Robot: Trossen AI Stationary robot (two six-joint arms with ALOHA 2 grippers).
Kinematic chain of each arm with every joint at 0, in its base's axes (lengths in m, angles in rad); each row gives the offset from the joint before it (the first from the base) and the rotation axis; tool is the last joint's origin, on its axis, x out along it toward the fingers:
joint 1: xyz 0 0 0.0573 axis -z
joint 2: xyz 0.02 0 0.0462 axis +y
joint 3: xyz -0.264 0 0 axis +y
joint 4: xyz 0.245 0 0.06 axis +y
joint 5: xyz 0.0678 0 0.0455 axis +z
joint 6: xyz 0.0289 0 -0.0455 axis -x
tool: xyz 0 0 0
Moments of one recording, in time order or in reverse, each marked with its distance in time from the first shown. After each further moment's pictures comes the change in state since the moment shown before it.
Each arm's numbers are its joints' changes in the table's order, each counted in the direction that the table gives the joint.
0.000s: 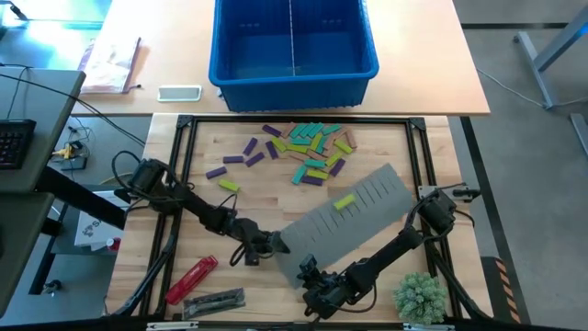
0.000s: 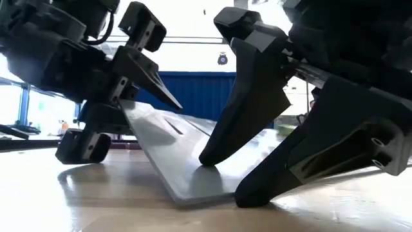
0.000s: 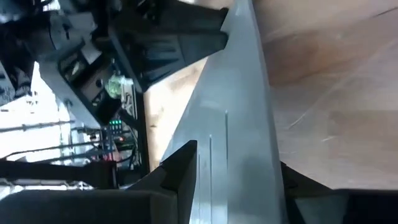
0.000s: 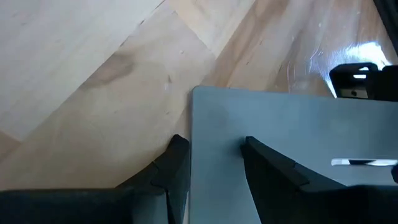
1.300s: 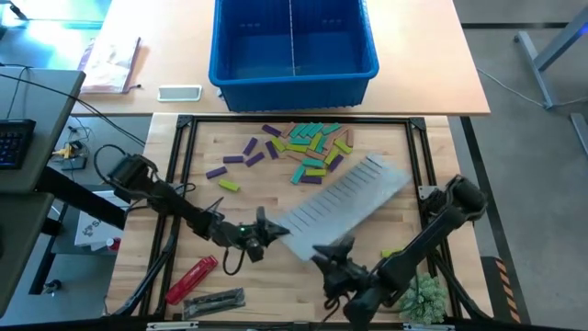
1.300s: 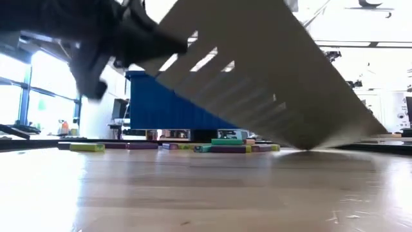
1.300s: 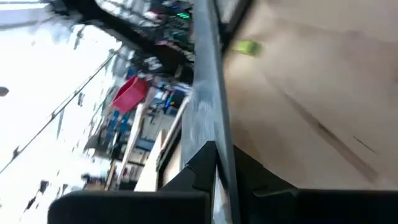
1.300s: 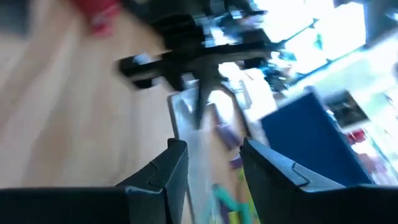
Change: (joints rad) left arm 0.130 -0.205 -0.012 -0.102 0.590 0.495; right arm -0.100 -0.347 0.000 0.162 -0.682 -0.209
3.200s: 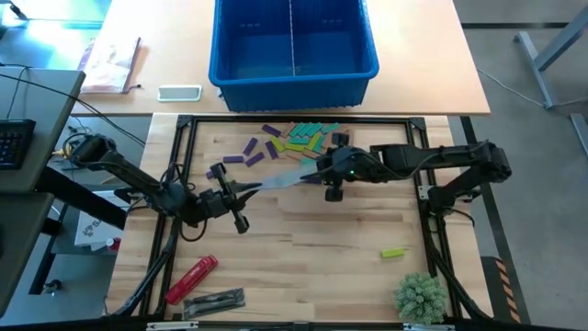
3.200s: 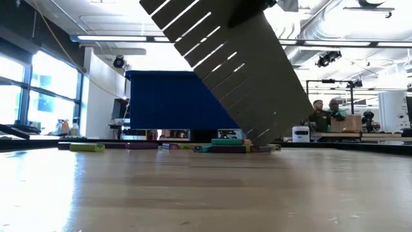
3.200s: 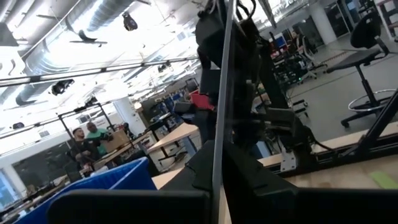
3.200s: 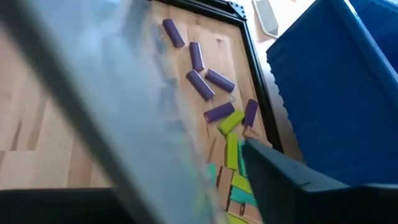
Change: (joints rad) left arm -0.028 -0.533 -0.005 0.006 0.189 0.262; right arm 0.691 -0.389 -0.001 0.276 0.798 0.169
